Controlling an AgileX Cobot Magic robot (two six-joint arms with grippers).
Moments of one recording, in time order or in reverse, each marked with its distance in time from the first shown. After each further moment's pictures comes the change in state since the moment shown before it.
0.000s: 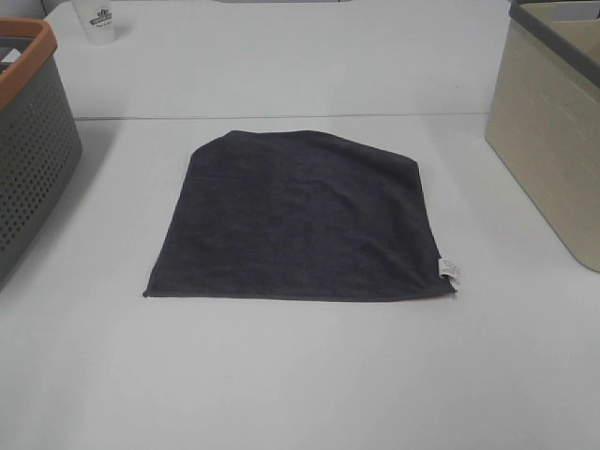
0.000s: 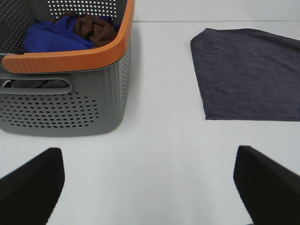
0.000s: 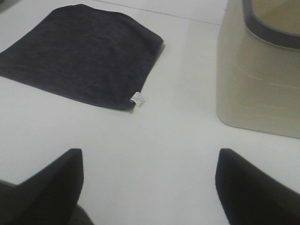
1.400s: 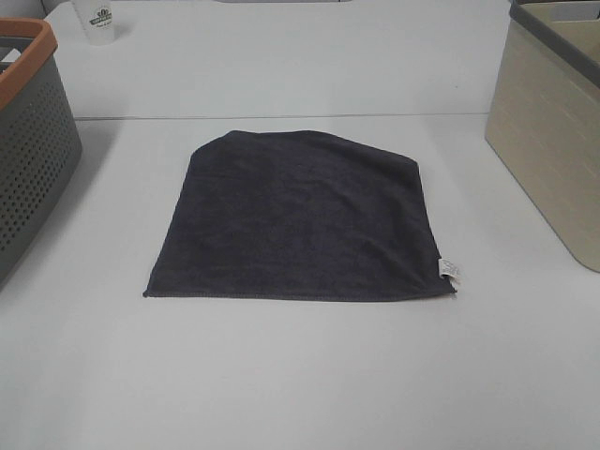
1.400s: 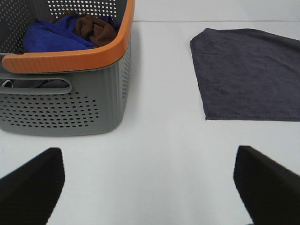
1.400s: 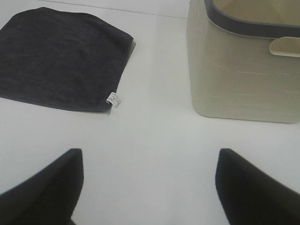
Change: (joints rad) left arm 0.000 0.000 0.000 0.000 0.000 -0.001; right arm -0.129 0.000 0.000 0.000 0.000 -0.001
